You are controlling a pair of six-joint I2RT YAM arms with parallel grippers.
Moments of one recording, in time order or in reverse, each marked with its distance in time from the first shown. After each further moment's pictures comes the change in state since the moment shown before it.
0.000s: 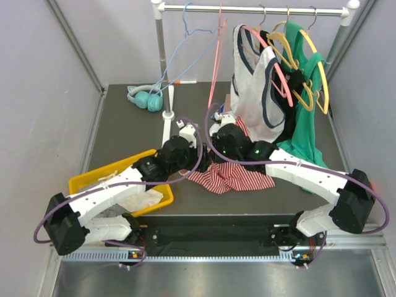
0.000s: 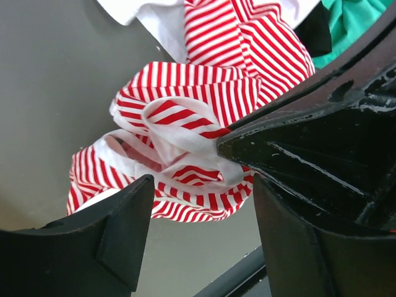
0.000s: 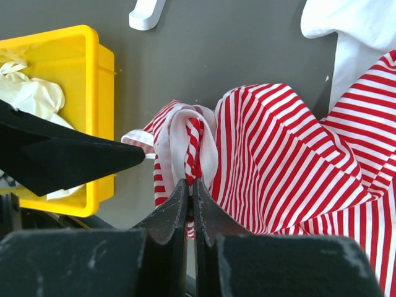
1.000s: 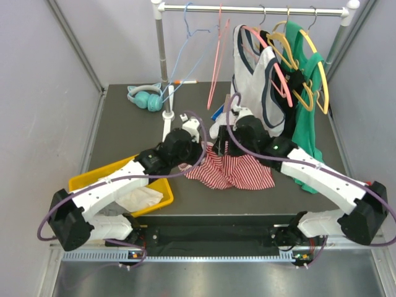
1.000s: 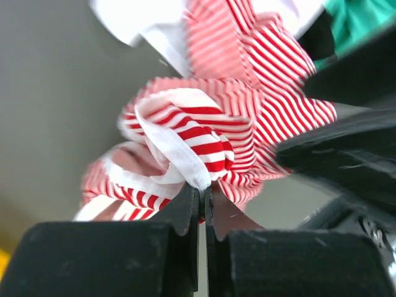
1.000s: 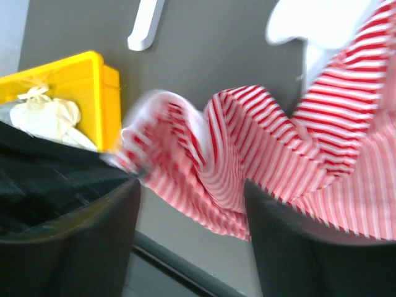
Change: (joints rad) left arm 0.014 0.074 0.076 -0.026 0.040 0.065; right arm -0.103 -0.092 -0.002 -0.063 -0.090 0.031
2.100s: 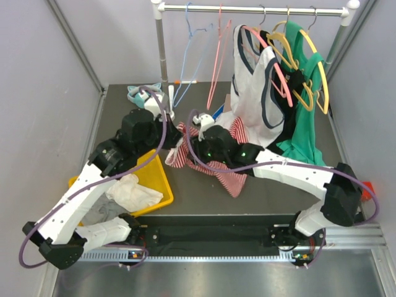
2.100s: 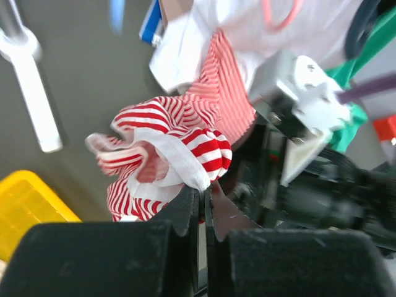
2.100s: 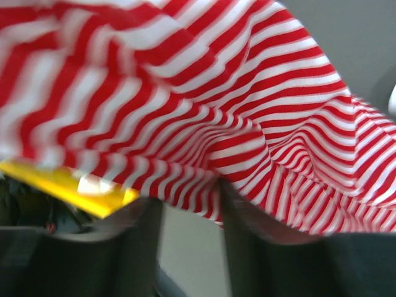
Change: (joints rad) left arm 0.168 -0.180 0.340 -0.410 0.008 -0.032; right arm 0.200 0.169 0.026 0.248 0.011 -0.176
